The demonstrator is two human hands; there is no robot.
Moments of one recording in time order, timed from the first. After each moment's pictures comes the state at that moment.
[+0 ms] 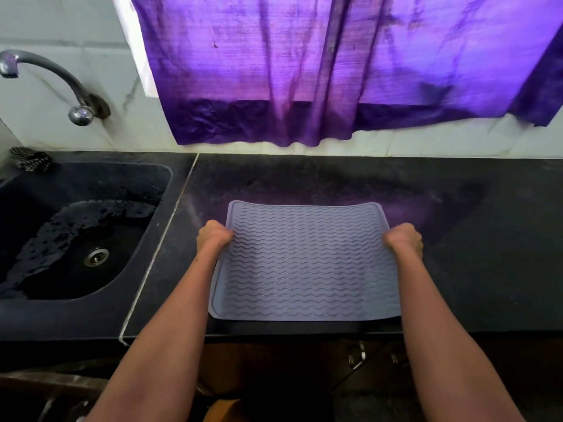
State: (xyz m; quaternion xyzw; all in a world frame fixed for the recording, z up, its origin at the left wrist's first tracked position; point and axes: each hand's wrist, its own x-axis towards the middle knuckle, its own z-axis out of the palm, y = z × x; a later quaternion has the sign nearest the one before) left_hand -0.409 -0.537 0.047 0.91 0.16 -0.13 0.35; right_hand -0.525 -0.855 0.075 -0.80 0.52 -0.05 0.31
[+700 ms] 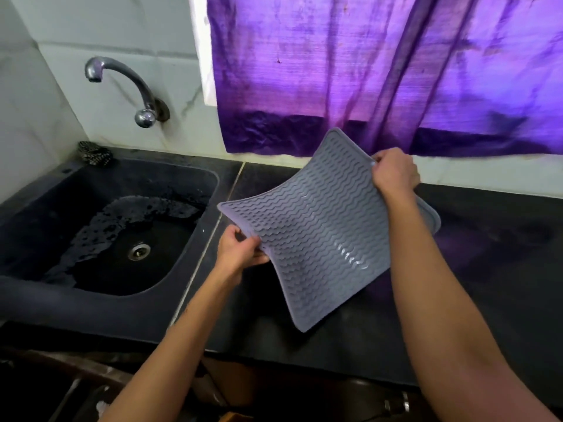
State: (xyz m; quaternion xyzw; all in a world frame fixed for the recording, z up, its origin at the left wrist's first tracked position) left_hand -0.449 -0.496 0.089 0.65 0.13 -0.07 0.74; right_hand -0.395 -0.751 0.196 -0.92 0.26 -0.17 0.23
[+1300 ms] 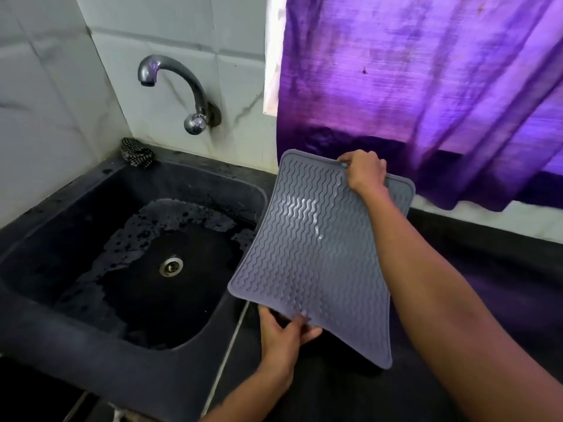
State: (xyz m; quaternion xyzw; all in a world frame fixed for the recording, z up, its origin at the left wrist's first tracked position) left_hand -0.432 -0.474 0.045 0.50 0.24 -0.08 0.83; right_hand -0.175 -0.623 0.152 -0.98 0.04 -0.13 0.13
